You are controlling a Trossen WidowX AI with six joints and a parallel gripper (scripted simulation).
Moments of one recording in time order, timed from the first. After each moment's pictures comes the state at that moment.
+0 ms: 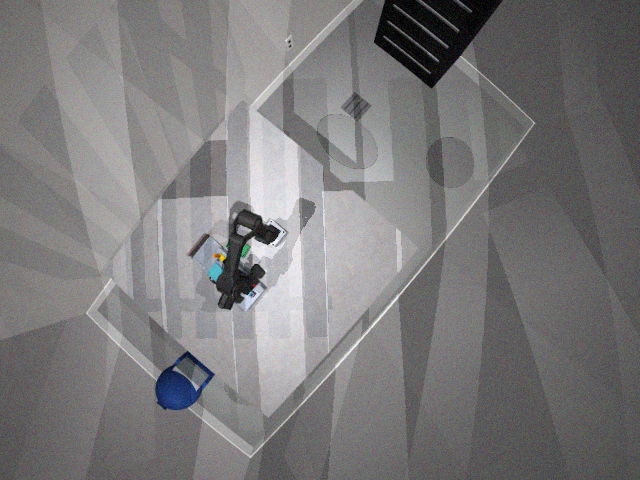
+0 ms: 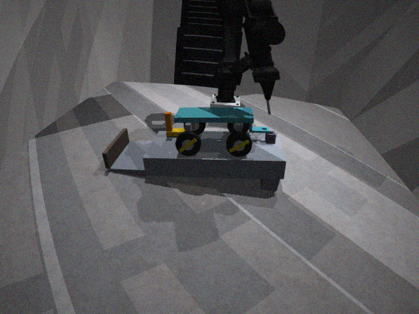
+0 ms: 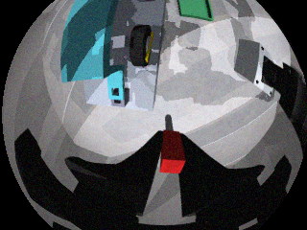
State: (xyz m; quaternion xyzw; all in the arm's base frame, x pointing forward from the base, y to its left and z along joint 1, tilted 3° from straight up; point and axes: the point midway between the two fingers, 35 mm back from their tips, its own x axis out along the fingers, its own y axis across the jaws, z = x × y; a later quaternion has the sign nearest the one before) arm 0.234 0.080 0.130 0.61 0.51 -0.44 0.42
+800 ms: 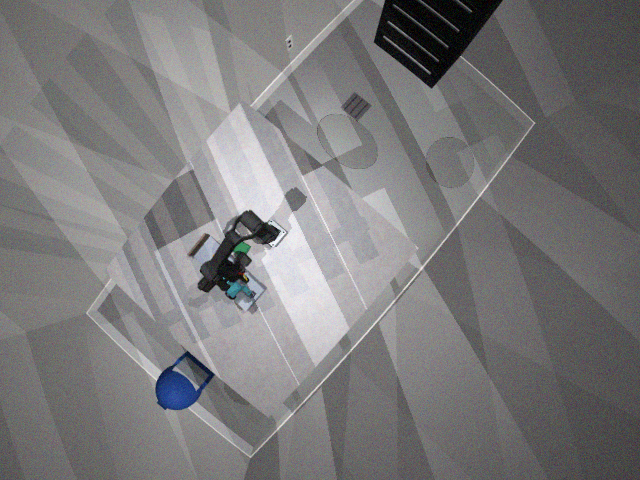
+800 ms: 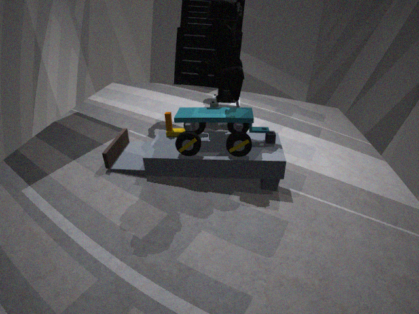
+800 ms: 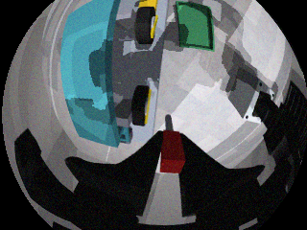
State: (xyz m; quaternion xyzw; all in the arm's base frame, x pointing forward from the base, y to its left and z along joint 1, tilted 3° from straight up) arm 0.228 -0.004 0.120 0.60 0.51 -0.45 0.42
